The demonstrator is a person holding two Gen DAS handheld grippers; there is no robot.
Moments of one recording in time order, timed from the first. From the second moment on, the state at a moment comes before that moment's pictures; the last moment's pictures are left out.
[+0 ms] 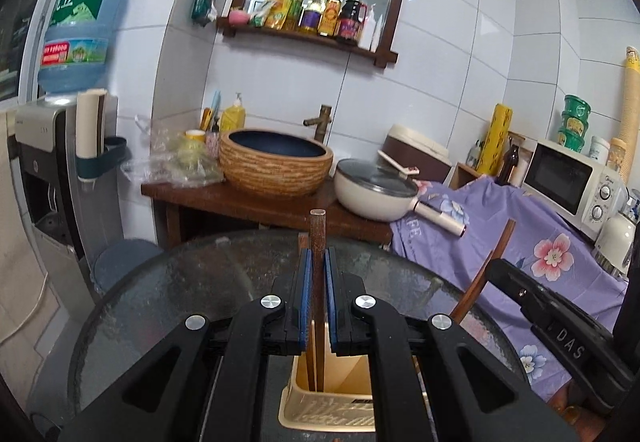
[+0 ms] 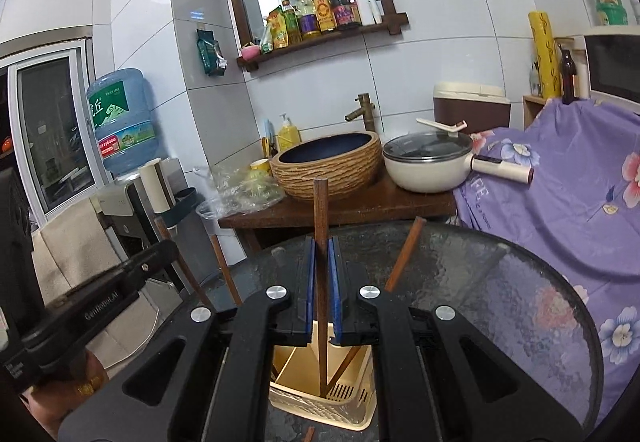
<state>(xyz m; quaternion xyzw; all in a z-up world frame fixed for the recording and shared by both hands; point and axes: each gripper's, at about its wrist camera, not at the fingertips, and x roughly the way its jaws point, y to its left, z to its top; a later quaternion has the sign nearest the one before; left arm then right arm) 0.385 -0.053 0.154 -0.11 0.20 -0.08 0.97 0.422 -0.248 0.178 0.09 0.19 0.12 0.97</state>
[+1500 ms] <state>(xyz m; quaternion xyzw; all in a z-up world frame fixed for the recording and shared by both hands) 0.306 -0.015 -0.022 -0.04 0.43 -0.09 0.90 0.335 -0.238 -0.011 0.01 0.41 0.12 0.90</state>
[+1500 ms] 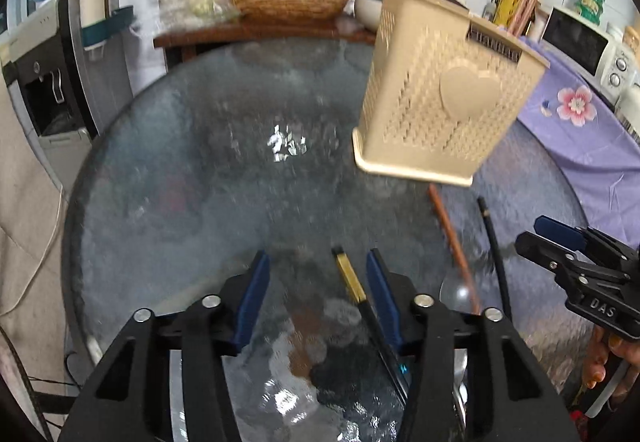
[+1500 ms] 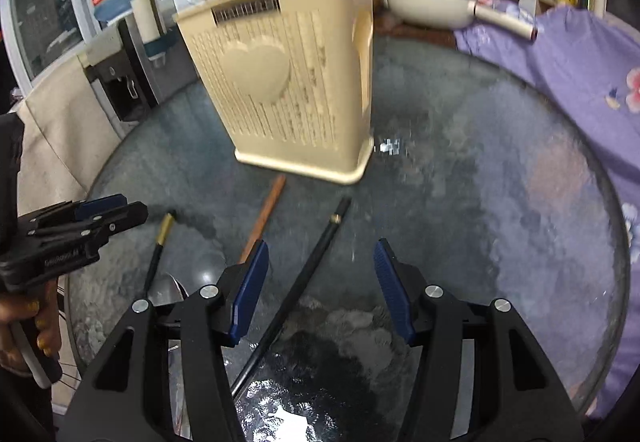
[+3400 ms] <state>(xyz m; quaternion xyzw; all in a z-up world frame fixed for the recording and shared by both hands) 0.330 -0.063 -0.038 -0.02 0.45 -0.14 0.88 0.377 -0.221 -0.030 0.02 0.45 0.13 0.88</state>
